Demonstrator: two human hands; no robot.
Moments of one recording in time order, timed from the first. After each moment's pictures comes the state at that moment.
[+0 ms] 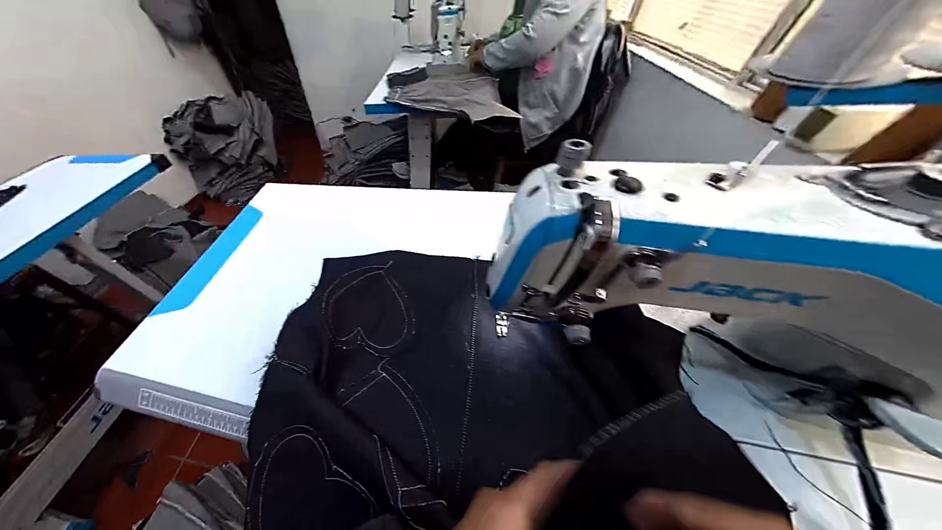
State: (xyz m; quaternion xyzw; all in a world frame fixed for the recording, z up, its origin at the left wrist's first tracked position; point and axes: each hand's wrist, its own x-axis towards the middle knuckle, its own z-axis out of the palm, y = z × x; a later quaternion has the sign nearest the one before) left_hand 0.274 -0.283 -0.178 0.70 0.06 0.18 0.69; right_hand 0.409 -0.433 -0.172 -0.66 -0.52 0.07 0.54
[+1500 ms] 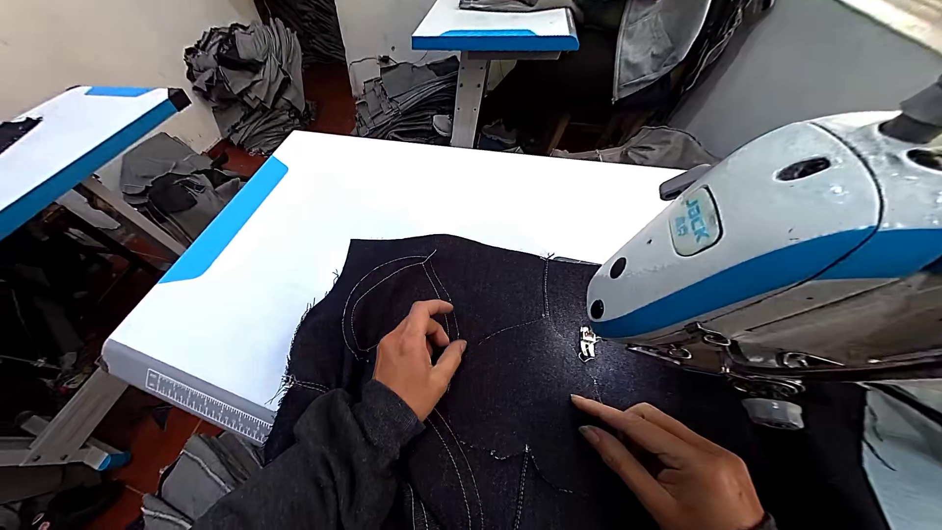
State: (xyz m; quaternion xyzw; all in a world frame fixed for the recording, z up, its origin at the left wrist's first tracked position) left_hand 0.309 -0.104 -0.242 0.85 0.30 0.32 0.31; right_hand 0.480 -0.328 -0.264 -0.76 -0.54 -0.02 0.37
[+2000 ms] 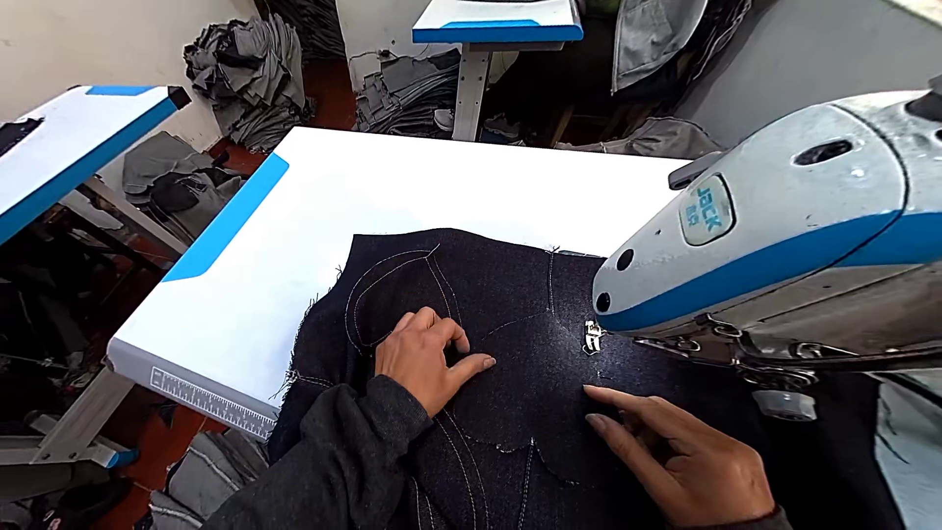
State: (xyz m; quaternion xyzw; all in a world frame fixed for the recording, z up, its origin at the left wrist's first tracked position) left_hand 0.311 -0.105 -0.235 0.91 0.32 0.18 0.22; right_hand 0.481 -0.328 -0.267 -0.77 -0.51 -0.02 0.37
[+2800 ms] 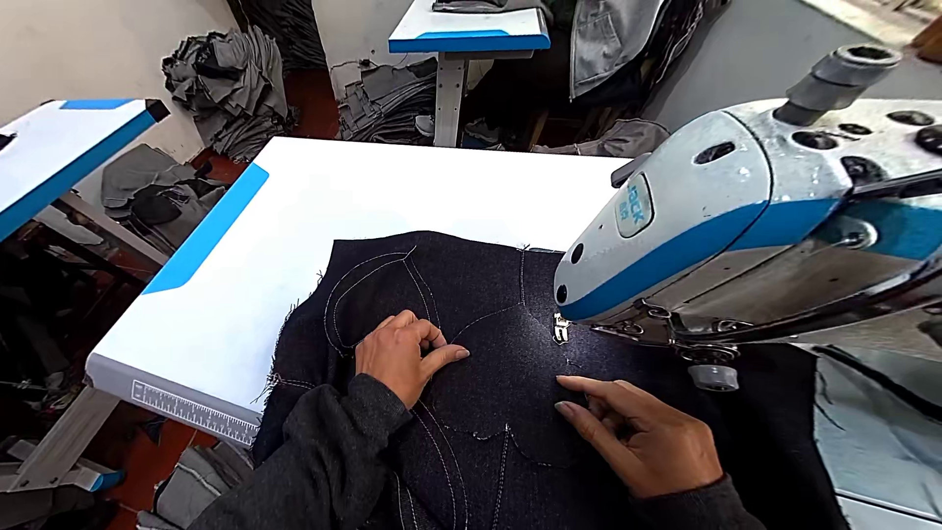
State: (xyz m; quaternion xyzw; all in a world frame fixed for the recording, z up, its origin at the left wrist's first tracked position) left_hand 0.312 -0.105 -0.232 0.90 0.32 0.17 0.23; right_hand 0.482 -0.324 -0.272 -0.78 -0.50 -0.06 0.38
